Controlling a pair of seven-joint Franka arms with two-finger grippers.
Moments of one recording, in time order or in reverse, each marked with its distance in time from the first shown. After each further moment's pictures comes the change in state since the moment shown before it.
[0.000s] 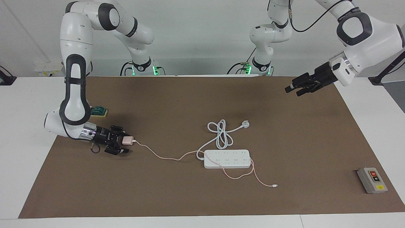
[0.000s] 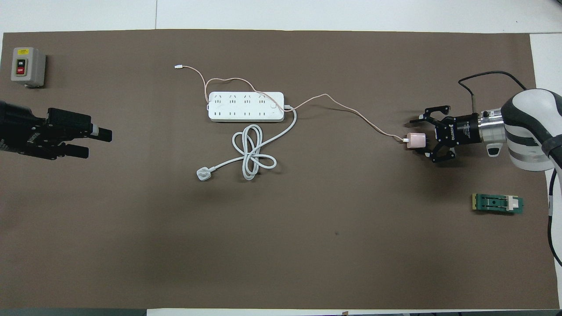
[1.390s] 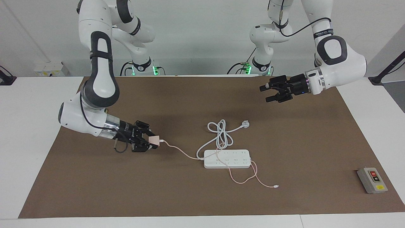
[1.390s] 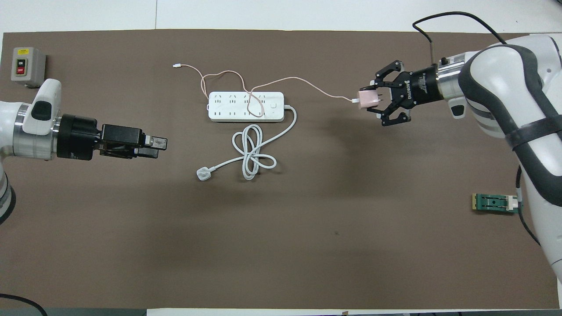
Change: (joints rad) left arm -0.057 0.003 -0.025 -0.222 -0.422 0.111 0.374; right arm 0.332 -0.078 0.011 0.265 0.001 -0.004 0.521
